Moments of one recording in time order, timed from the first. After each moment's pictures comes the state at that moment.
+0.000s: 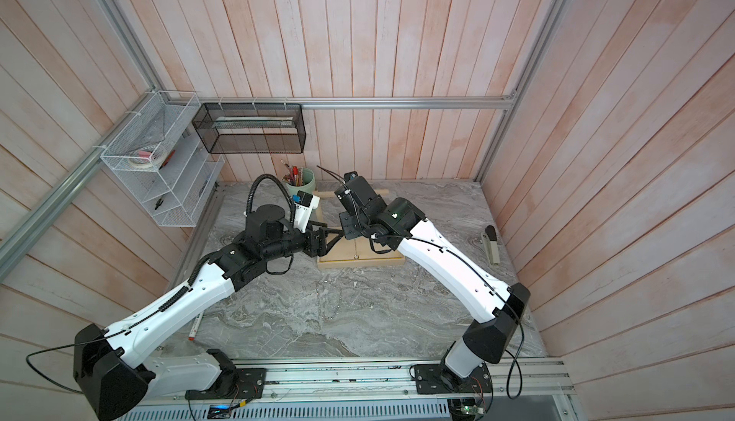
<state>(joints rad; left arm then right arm) -0.65 1.27 1.10 -0.18 0.31 -0.32 0.87 1.59 1.80 -1.05 0.34 0.36</state>
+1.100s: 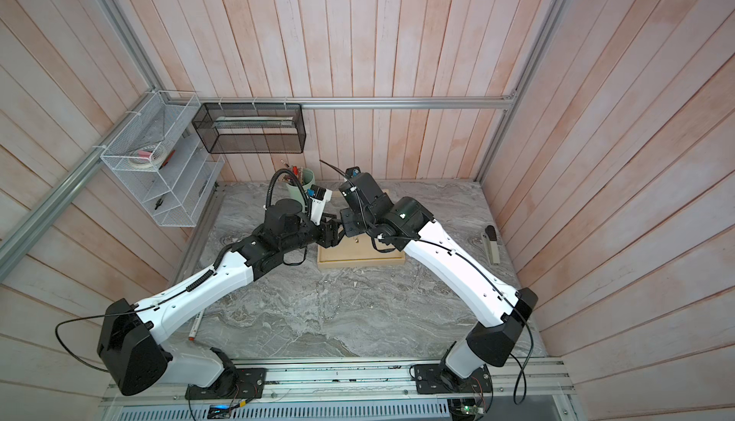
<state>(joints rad) -0.68 1.42 1.16 -0.09 0.20 -0.27 0.87 1.56 1.83 -1.03 0.31 0.36</state>
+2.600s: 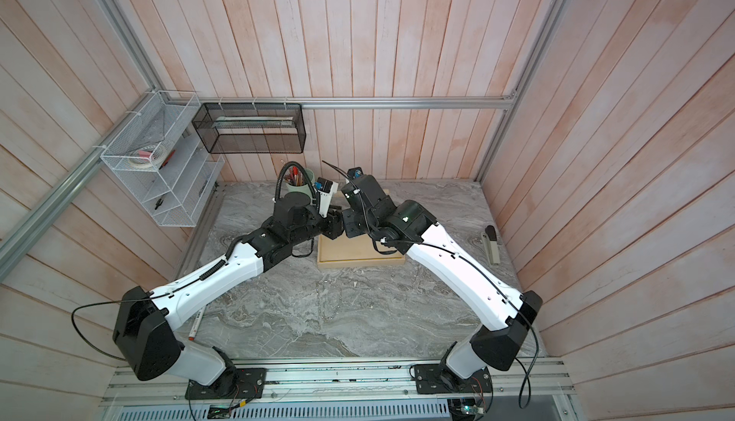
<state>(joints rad) -0.68 1.52 1.25 -0.07 0.13 -0.21 0.87 1.53 1.78 -0.99 0.31 0.36</state>
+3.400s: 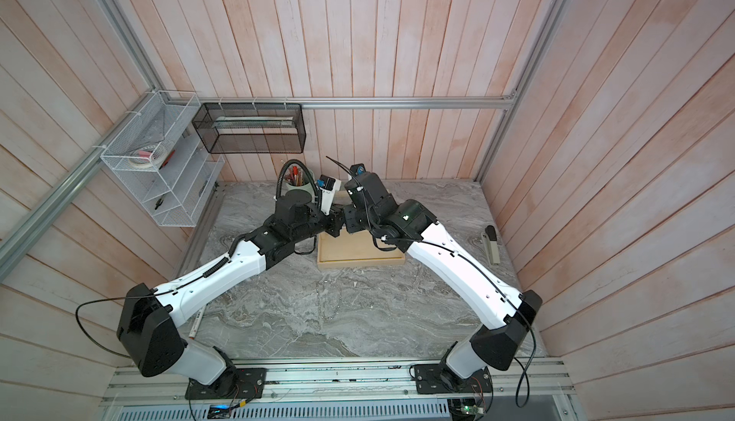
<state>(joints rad) -0.68 1.54 1.28 -0.03 0.17 -0.20 0.83 1.53 1.75 -0.91 0.30 0.35</state>
